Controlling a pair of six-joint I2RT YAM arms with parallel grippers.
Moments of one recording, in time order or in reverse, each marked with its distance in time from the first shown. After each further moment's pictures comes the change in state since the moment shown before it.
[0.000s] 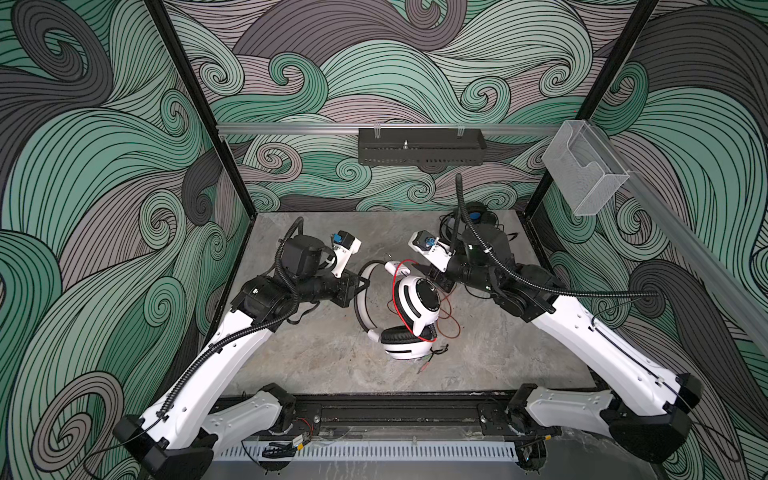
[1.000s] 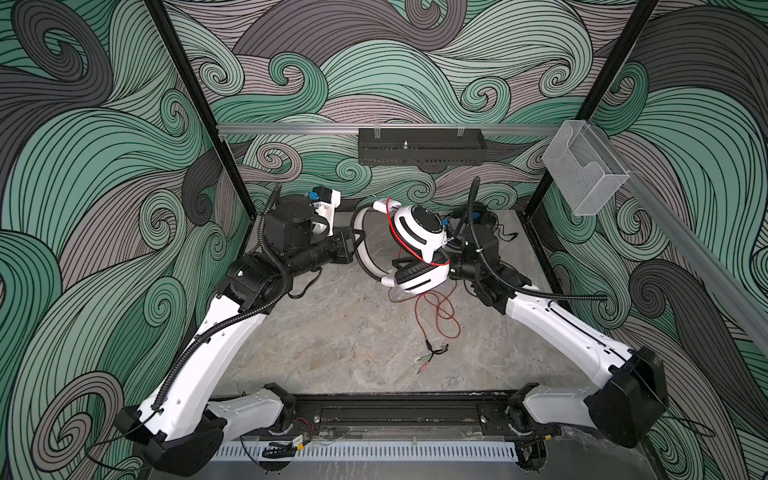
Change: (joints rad) left arm -0.006 0.113 0.302 0.043 -0.227 -0.273; right arm -0.159 0.141 -0.255 0.607 -0.513 0.642
